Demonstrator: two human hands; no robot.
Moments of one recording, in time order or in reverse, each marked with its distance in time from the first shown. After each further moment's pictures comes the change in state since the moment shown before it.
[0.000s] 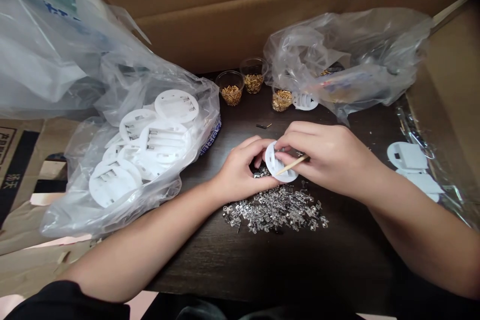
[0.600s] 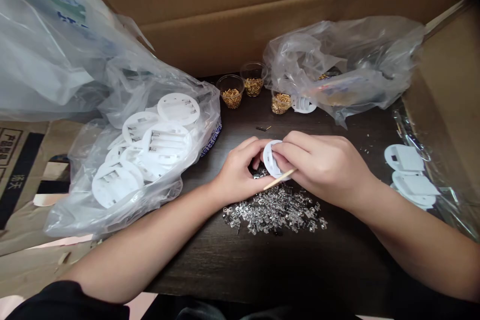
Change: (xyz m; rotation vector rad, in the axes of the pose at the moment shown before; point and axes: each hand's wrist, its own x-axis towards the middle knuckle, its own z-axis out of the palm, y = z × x) left_hand -0.001 0.002 0.000 -0.004 0.034 -0.016; right_hand -0.006 -0.013 0.009 -0.397 0.157 -0.134
